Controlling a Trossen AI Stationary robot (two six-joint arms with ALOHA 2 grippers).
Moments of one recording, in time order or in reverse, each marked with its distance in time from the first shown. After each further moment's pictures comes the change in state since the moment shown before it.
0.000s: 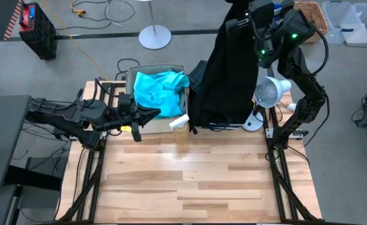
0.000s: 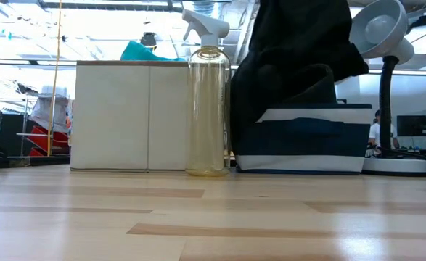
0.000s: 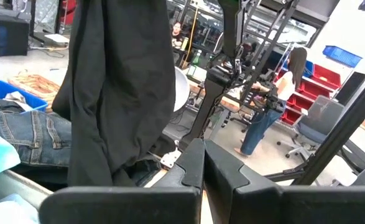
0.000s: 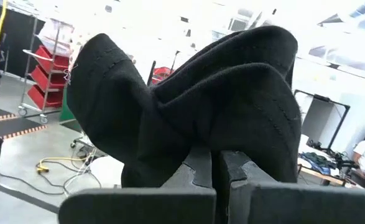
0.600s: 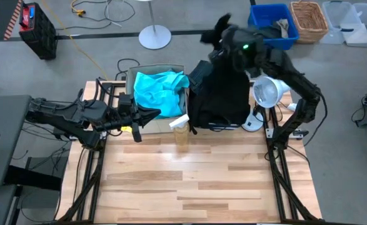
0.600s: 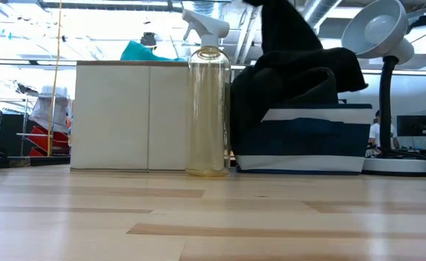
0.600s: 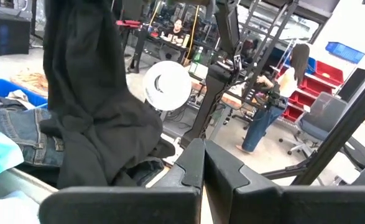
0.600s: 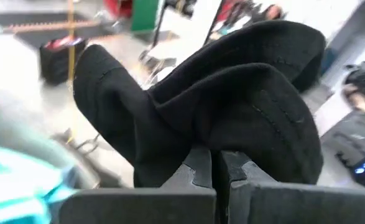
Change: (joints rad) left arm 0.000 0.000 0.000 -0.013 0.000 0.000; right arm -0.051 0.000 -0.153 -0.566 -0.227 0.529
